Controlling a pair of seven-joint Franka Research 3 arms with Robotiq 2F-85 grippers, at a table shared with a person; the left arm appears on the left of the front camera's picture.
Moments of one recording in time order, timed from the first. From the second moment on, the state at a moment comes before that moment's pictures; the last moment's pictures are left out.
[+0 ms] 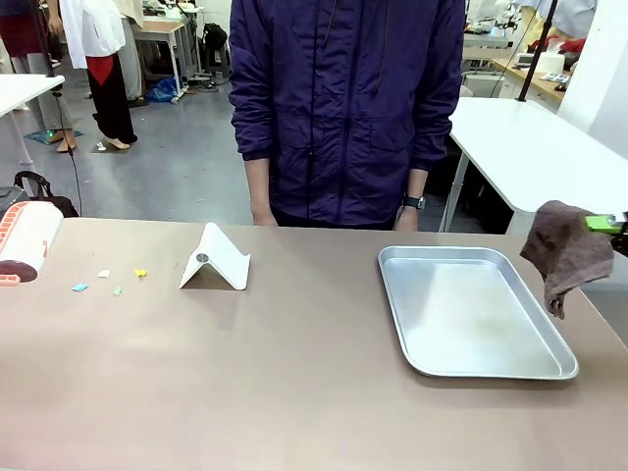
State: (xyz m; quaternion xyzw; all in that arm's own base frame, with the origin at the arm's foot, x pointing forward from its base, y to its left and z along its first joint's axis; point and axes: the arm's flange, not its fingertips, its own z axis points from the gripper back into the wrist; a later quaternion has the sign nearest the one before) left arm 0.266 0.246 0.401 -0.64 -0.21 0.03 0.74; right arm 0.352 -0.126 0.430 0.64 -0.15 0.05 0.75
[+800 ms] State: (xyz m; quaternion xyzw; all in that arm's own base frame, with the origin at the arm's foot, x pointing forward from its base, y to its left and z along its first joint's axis) left arm 0.266 0.246 0.401 -0.64 -0.21 0.03 0.74; right arm 0.351 -0.126 0.428 0.65 -0.14 0.05 0.75
